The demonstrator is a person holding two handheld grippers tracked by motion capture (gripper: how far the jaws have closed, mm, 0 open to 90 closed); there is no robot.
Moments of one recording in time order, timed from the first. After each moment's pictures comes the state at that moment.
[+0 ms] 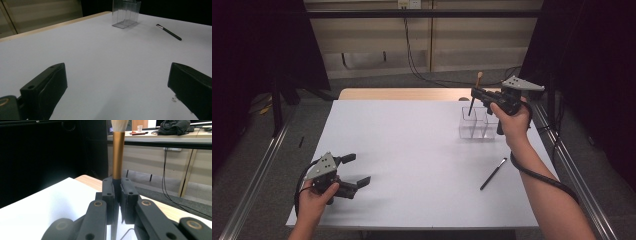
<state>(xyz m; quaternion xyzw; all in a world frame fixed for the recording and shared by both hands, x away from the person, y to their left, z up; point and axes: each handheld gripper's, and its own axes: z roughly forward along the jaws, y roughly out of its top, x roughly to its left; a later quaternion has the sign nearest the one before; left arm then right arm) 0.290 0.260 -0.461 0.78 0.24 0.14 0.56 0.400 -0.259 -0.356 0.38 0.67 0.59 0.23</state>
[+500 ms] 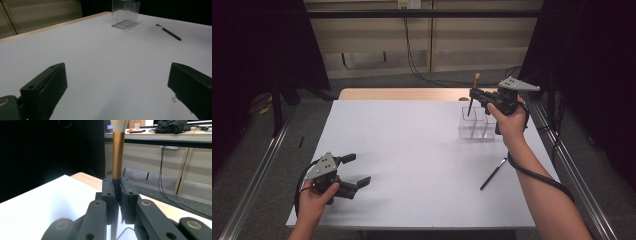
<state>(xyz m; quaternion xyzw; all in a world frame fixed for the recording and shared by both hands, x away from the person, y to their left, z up) 0.289 0.260 -0.461 0.78 0.24 0.14 0.56 0.406 -0.254 -0.363 0.39 0.68 0.58 0.24</state>
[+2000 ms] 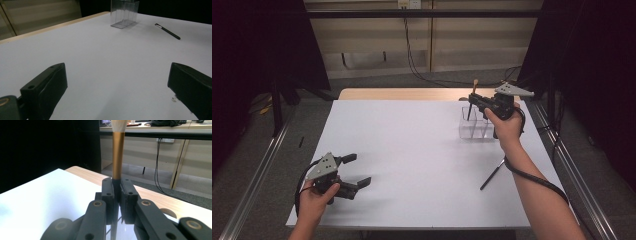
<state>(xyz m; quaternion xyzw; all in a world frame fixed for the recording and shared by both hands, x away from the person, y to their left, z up) 0.289 0.258 -0.460 0.78 0.23 0.14 0.56 0.410 -0.253 -0.386 0.40 0.68 0.56 0.25</state>
